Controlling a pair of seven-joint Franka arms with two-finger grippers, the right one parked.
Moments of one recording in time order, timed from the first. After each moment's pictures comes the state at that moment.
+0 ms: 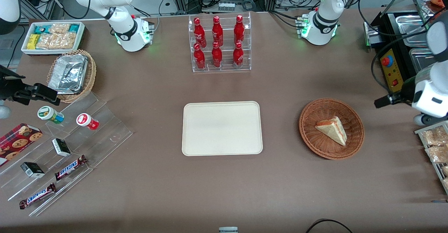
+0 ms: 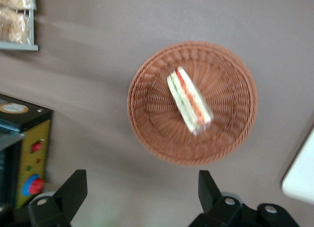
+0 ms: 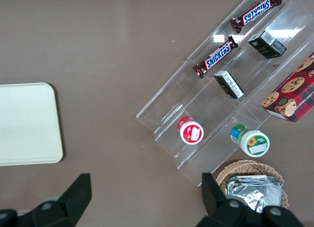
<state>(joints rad) 0.02 0.12 0.00 -1.71 0.04 1.70 -0.36</state>
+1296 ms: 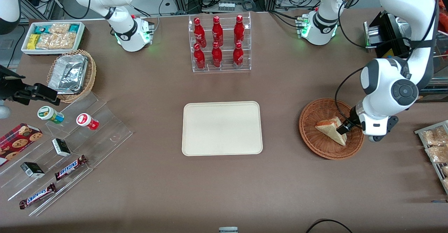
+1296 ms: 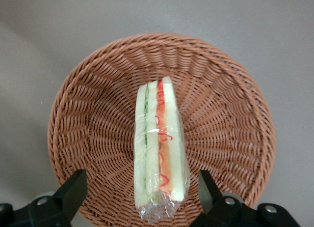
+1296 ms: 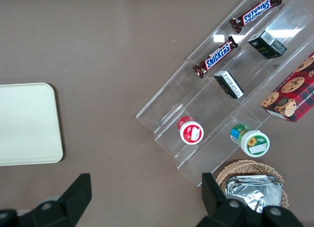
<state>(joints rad) -0.04 0.25 -0.02 -2.07 0.02 2.25 -0.81</state>
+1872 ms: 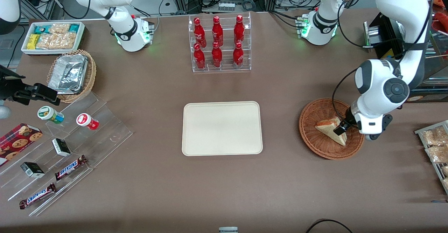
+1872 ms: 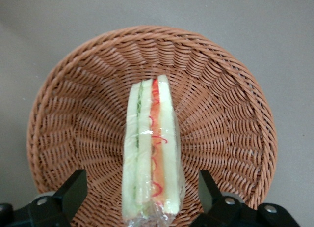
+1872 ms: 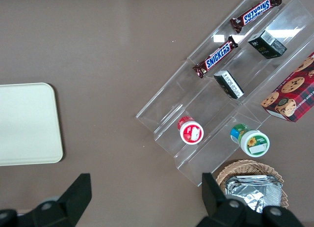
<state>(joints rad) -0.05 0.26 -0.02 -2.12 0.02 2.36 -0.85</state>
